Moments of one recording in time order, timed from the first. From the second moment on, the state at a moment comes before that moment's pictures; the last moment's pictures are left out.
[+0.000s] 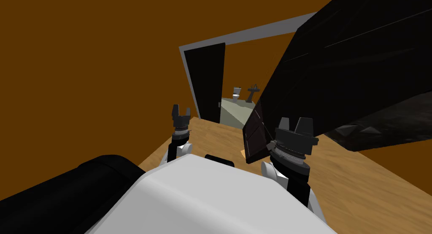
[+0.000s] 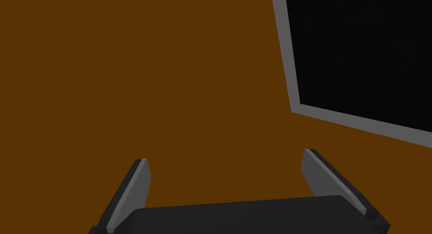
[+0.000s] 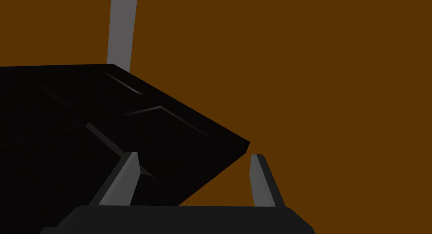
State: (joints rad) arm 0.54 0.02 0.00 -2.34 0.06 -0.64 -0.10
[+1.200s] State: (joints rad) arm 0.47 0.08 -0.02 -2.11 0.08 -0.66 -0.06
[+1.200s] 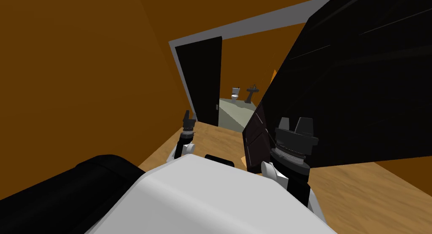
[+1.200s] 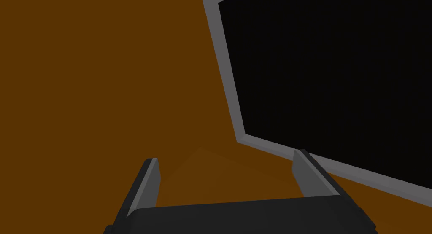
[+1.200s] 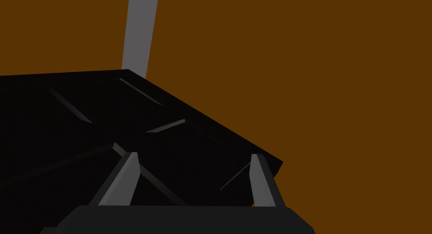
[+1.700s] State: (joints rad) arm 0.45 0.10 -0.03 -2.01 0.08 -0.68 -0.04
